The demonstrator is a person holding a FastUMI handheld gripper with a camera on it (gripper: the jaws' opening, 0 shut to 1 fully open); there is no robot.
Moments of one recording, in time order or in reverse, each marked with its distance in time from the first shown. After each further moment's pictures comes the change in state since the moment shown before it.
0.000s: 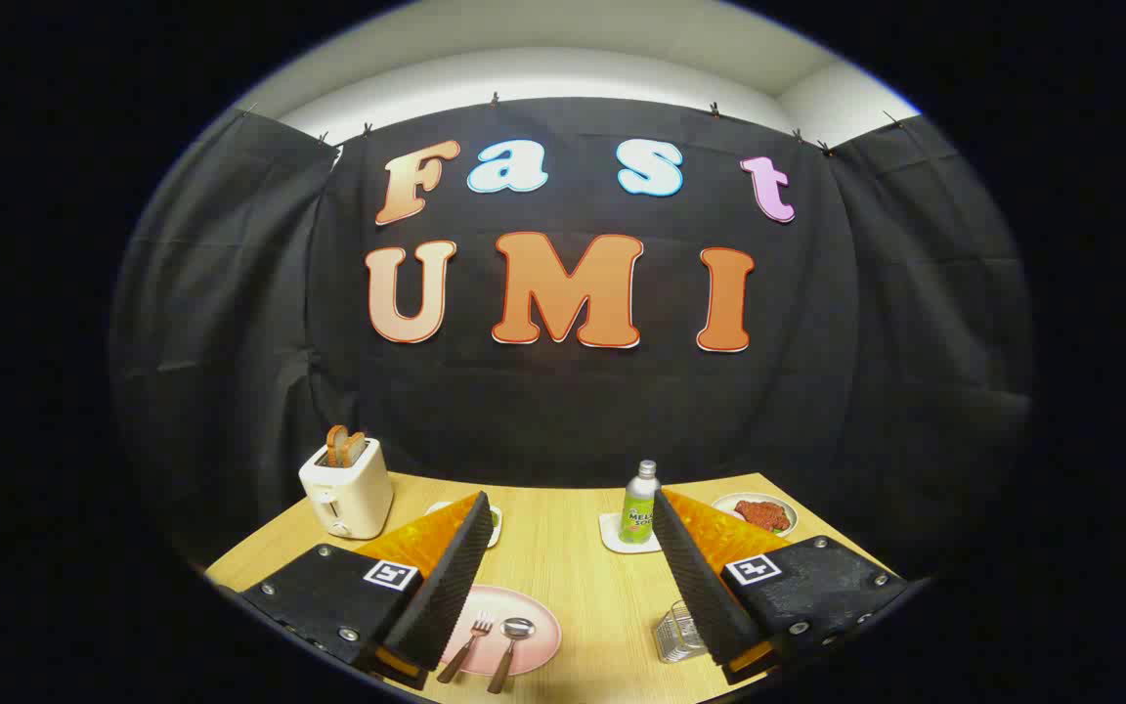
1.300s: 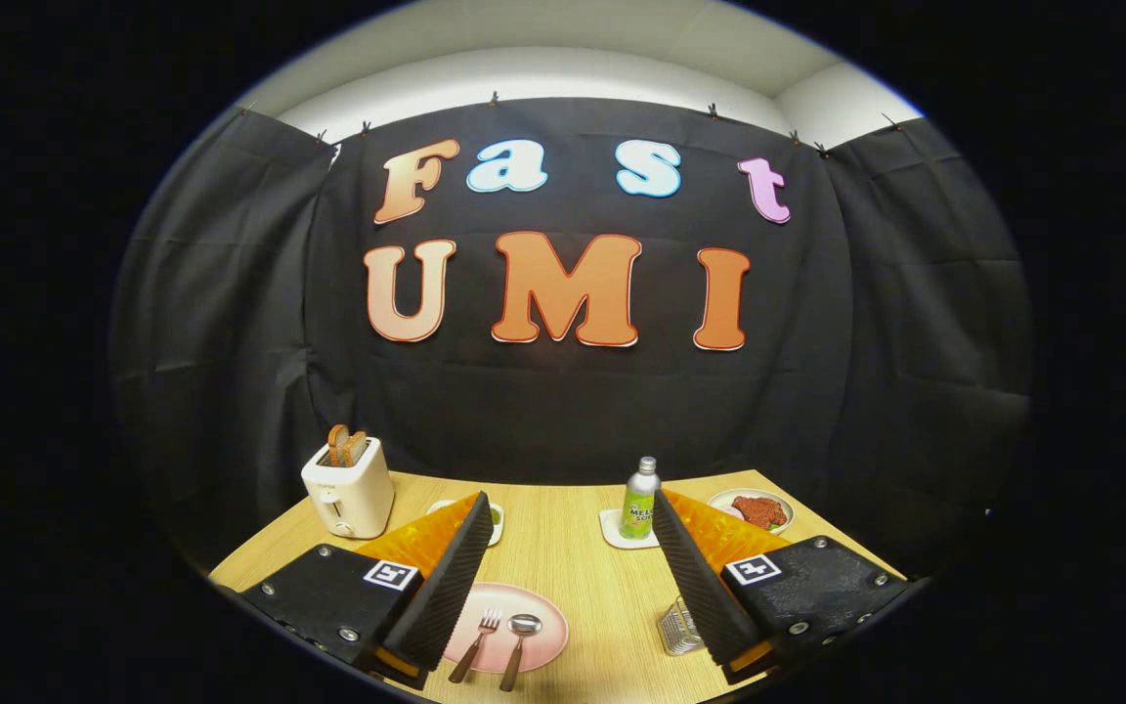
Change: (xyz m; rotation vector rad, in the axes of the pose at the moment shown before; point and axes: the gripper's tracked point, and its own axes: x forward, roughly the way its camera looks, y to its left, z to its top) arm -0.005 0.008 -0.002 -0.004 -0.008 -0.021
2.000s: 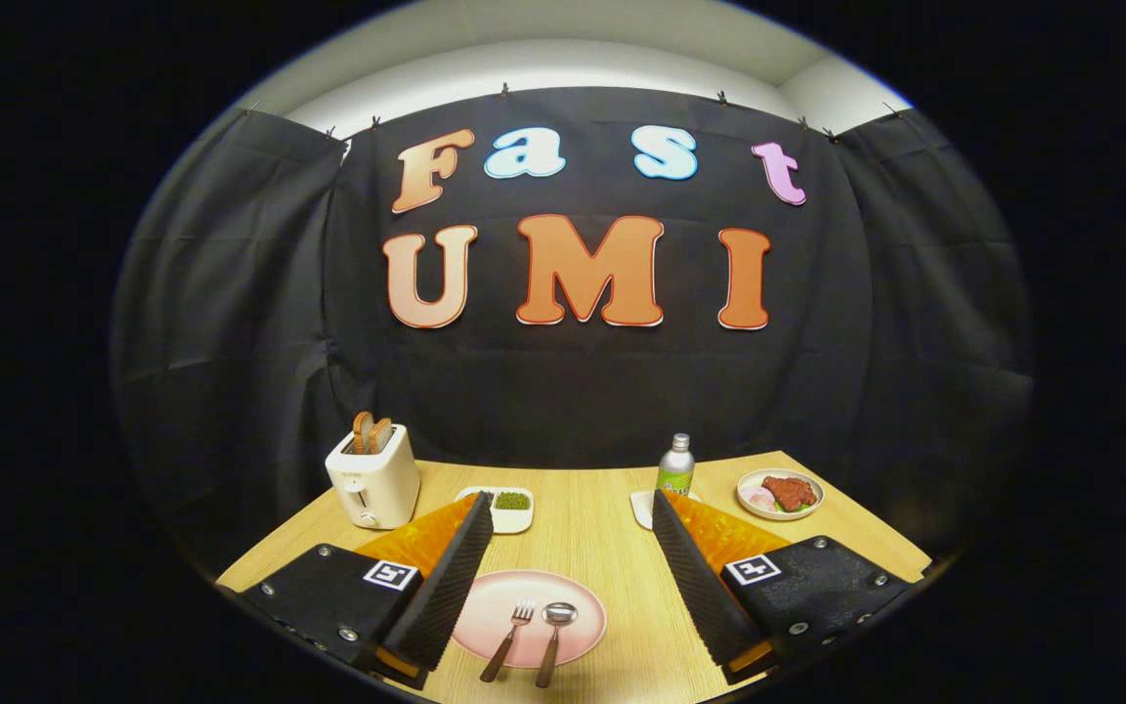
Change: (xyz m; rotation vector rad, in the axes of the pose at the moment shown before) arm -0.002 0.037 -0.034 0.032 0.044 0.062
